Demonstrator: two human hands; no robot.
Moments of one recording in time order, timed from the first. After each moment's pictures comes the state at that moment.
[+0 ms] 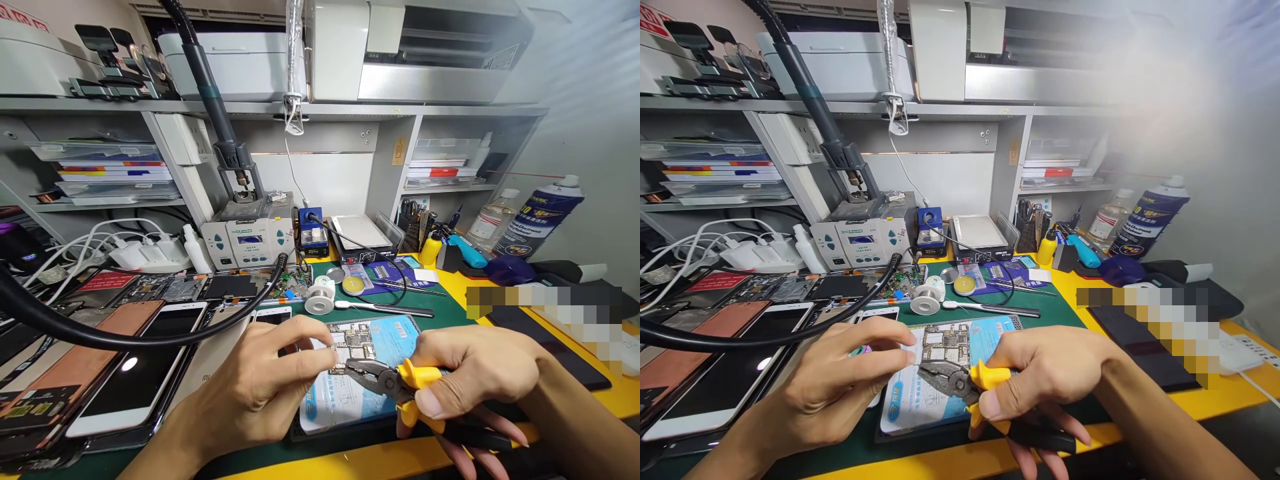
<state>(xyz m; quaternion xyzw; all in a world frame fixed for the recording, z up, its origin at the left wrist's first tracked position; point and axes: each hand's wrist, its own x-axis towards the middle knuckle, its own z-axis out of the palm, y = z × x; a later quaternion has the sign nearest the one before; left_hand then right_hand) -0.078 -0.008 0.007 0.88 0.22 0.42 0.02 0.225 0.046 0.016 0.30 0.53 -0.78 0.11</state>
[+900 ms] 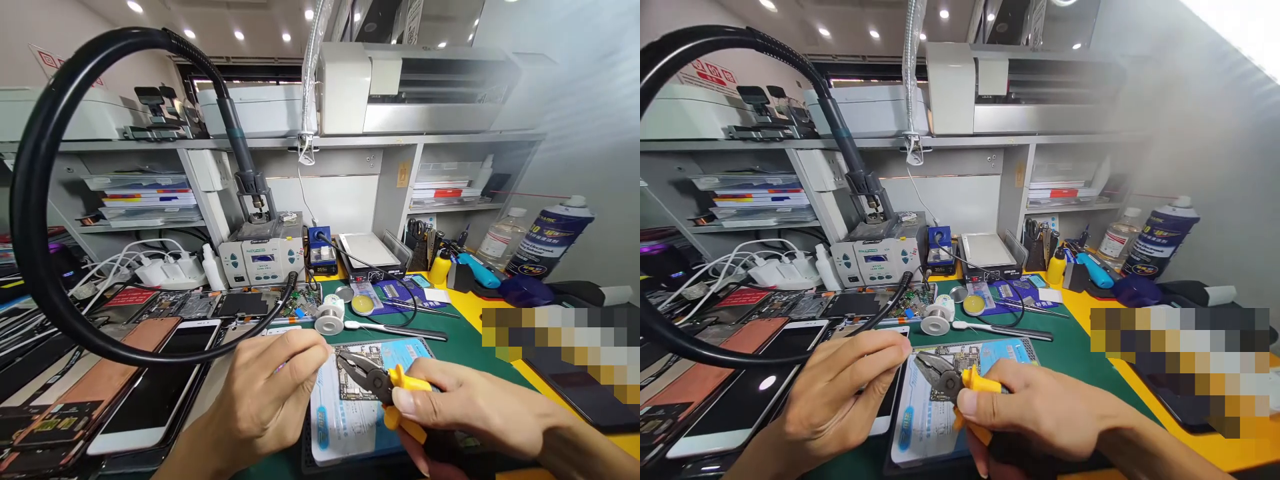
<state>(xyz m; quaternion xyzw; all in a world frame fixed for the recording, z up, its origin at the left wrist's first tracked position) -0.079 -0.010 0.007 0.84 0.25 0.46 -0.16 0.192 0.019 0.028 0.32 0.62 -0.71 -0.04</state>
